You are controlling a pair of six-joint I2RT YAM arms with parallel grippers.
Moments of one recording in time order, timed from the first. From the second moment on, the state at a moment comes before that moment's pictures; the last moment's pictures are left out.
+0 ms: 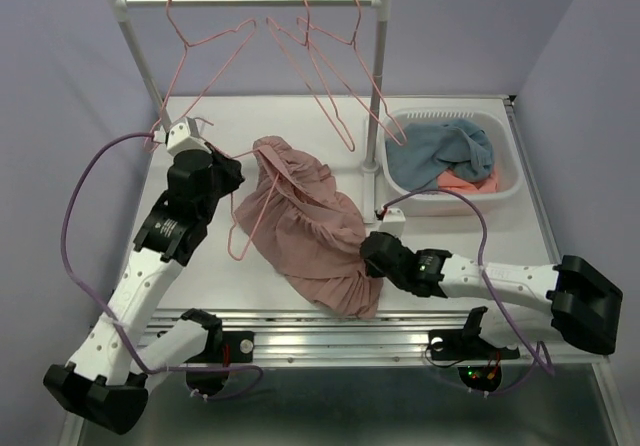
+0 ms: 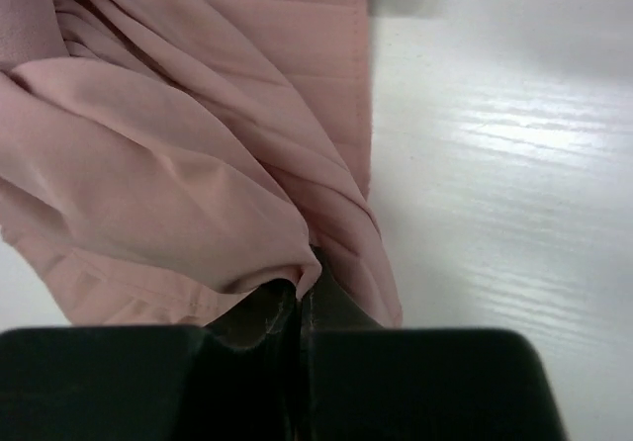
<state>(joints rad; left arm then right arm) -0.36 0.94 1.03 -0.48 -0.34 -0.70 1.10 1.22 0.62 -0.25 0.54 0.86</state>
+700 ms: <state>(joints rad) -0.42 0.72 1.04 -0.65 -0.21 -0.56 0.87 1.38 0.78 -0.19 0.48 0.65</state>
